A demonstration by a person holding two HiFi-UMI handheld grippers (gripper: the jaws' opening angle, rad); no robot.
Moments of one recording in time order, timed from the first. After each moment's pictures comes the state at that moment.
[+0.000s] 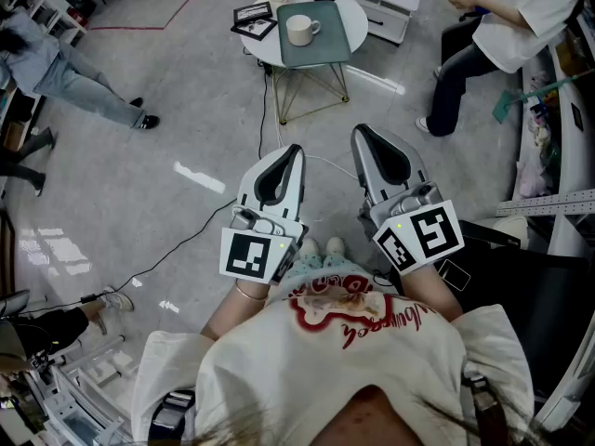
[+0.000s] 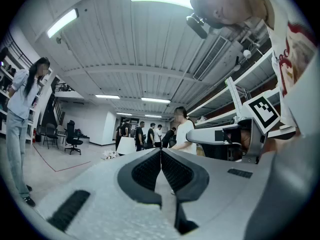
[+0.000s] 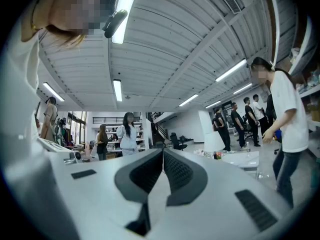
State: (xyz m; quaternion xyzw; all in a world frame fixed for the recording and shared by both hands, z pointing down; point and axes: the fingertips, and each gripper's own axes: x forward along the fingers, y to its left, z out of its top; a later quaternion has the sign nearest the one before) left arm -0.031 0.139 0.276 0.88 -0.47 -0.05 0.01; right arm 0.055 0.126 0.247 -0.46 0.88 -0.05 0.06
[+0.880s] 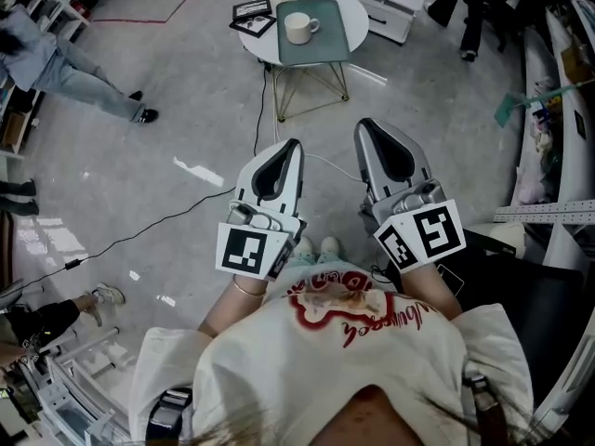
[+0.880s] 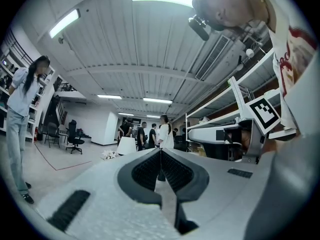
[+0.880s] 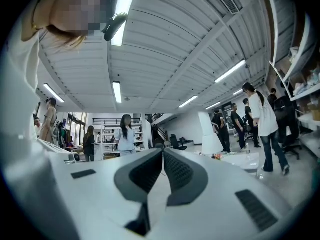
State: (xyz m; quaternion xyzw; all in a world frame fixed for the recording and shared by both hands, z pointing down) left arm -0.010 0.123 0.277 0.87 -0.48 -0.06 0.01; right arm 0.082 0.109 0.244 -0.46 0.88 -0.04 0.07
